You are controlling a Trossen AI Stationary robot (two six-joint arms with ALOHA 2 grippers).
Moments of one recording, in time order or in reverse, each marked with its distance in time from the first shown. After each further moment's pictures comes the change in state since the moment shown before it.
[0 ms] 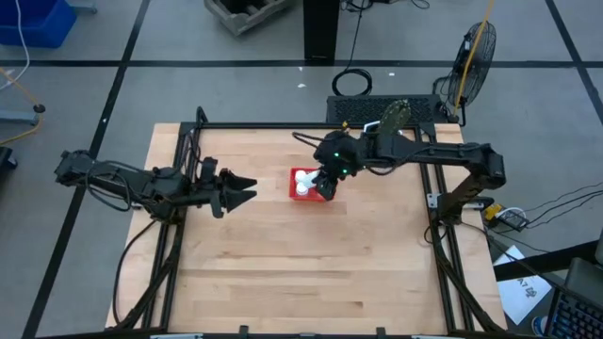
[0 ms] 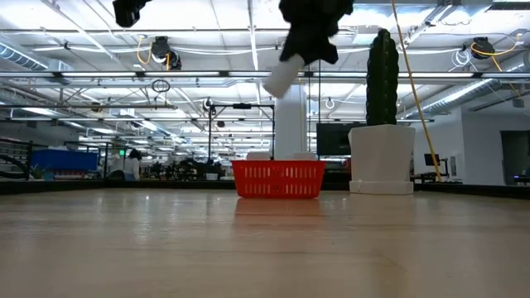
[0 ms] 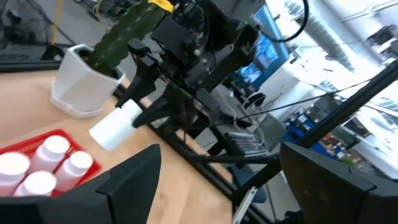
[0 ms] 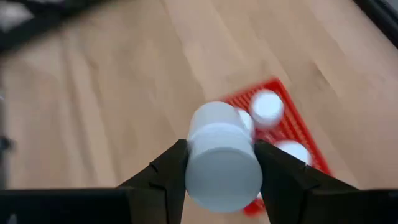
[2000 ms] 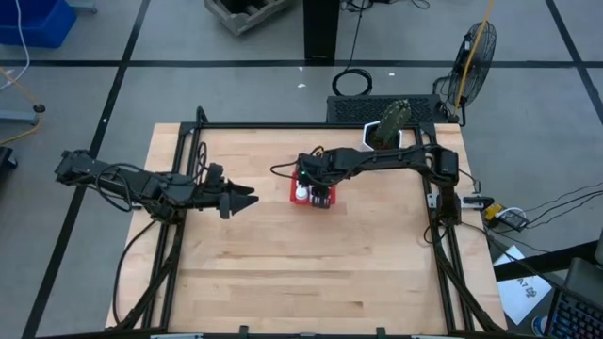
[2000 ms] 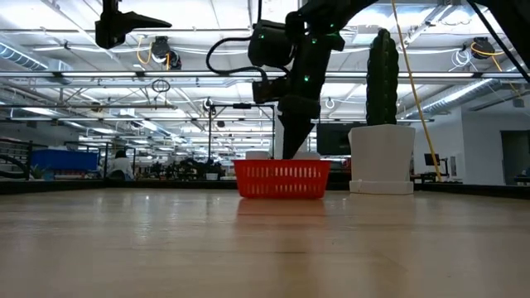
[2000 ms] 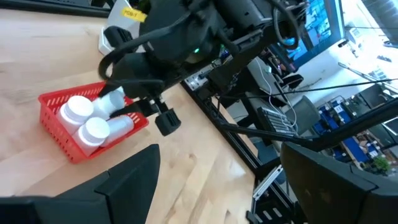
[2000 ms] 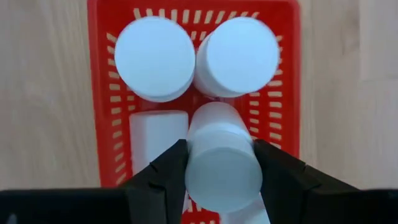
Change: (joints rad) left arm -0.010 0.001 0.000 -0.238 -0.025 -0.199; right arm -0.024 0.356 0.000 -0.021 0.128 -0.434
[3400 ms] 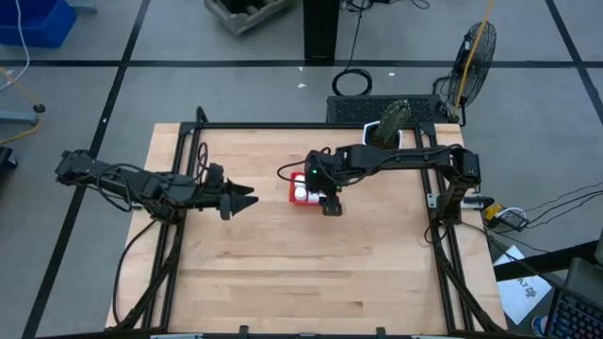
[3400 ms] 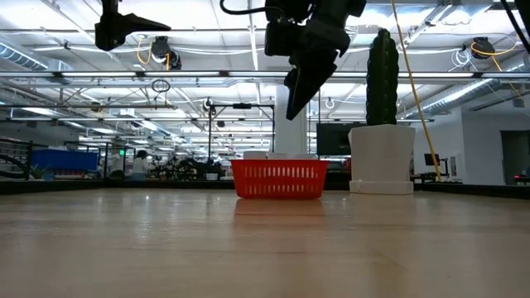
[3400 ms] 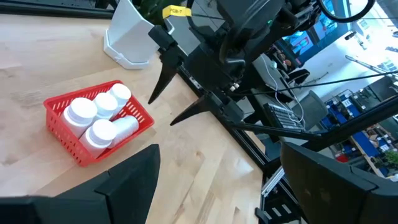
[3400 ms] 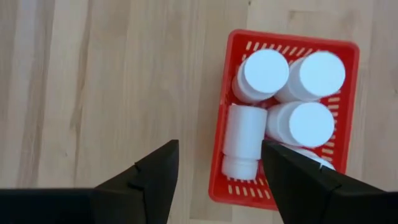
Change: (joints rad) left arm 0.000 0.000 0.000 -0.021 0.000 0.028; right arm 0.047 -0.165 -0.001 -0.078 -0.235 -0.066
